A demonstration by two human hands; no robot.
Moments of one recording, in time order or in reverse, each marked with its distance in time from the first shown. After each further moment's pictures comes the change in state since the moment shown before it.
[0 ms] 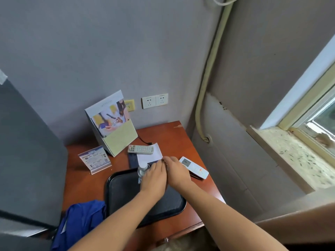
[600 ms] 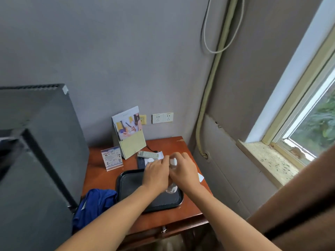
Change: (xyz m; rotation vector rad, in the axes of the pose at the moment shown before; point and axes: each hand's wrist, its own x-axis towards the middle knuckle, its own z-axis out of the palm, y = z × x) left_hand -0.123 0.038 -0.102 -0.146 0.205 -0.033; right_hand -0.139 -0.058 -0.075 0.155 0.489 -0.127
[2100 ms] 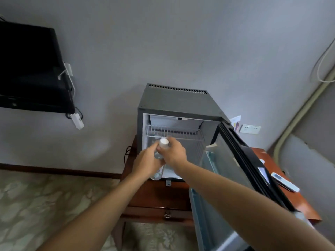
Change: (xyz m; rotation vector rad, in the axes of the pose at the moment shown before) left_hand -0.382 -0.513 -0.207 -0.561 0.282 -0.372; right_hand -0.196 -0.596 0.247 0.416 -0.384 0.130
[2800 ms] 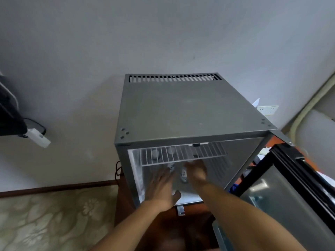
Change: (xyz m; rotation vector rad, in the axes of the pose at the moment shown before) left_hand 0.204 -0.131 0.128 0.551 -0.409 0.283; right_hand 0.261 0.171 0.051 -0.140 0.246 0.506
